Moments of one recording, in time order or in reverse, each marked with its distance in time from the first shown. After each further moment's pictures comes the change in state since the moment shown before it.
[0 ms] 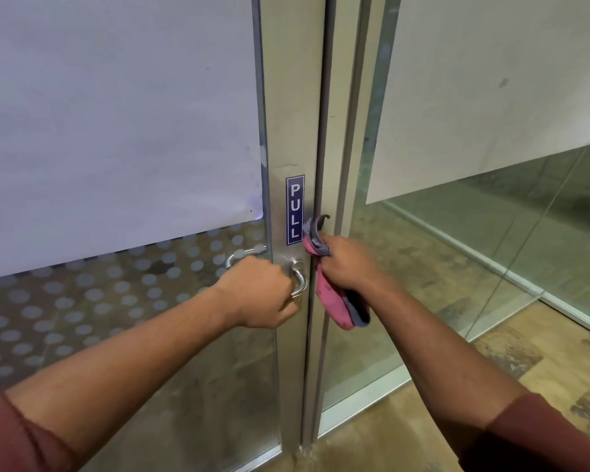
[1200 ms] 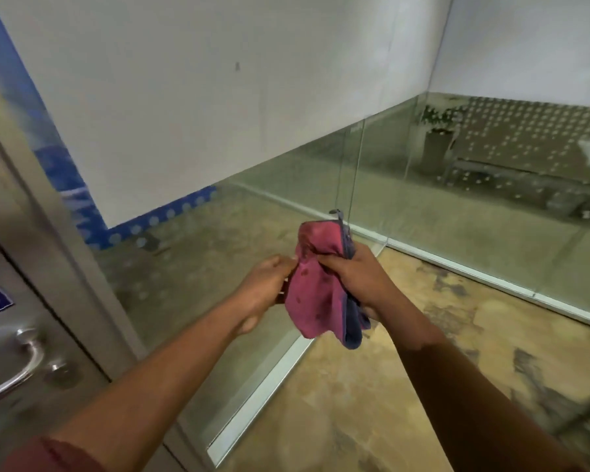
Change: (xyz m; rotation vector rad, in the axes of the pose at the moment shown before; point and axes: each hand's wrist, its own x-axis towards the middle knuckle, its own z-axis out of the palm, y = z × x) left_hand 0.263 0.267 -0.027 -1.915 -0.203 -0.287; right_hand -0.165 0.274 -0.142 0.955 0.437 0.454
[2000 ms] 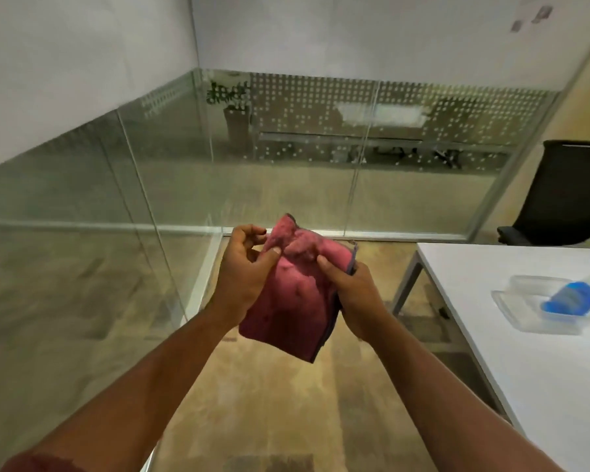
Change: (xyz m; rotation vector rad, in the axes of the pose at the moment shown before) left_hand 0.152 0.013 0.277 -0.057 -0.366 0.384; right_hand -0.034 0.066 -0.261 0.243 0.687 -0.014
